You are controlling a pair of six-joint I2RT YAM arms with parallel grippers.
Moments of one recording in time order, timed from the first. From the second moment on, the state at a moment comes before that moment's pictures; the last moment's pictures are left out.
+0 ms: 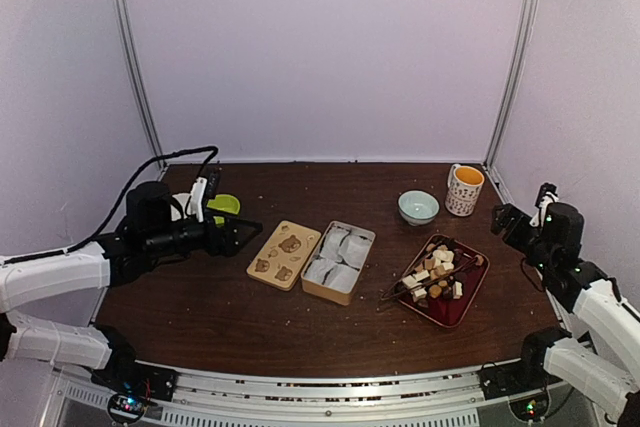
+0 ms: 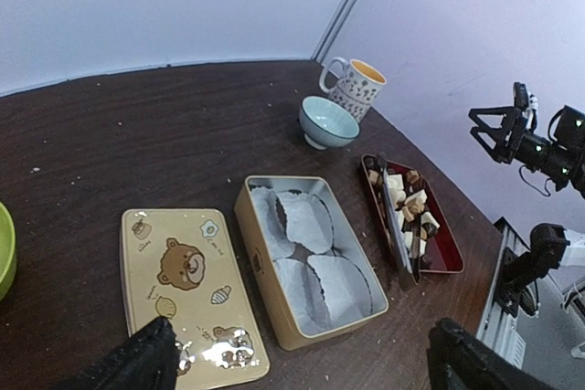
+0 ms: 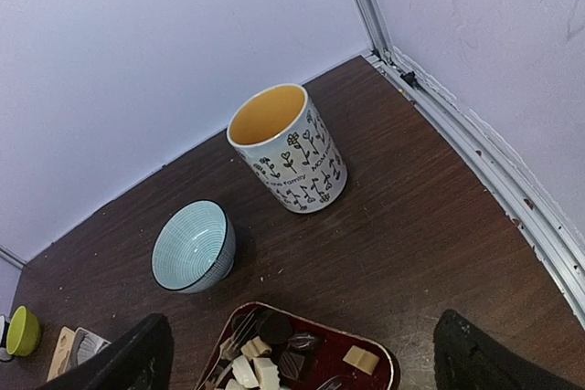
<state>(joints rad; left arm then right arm) -0.60 1.07 0.55 0.24 0.34 -0.36 0.11 0.63 0.36 -0.05 0.16 0.53</state>
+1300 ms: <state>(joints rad) -0.77 1.65 1.04 -0.38 -0.10 -0.33 0.25 0.95 0.77 -0.83 0.27 0.73</state>
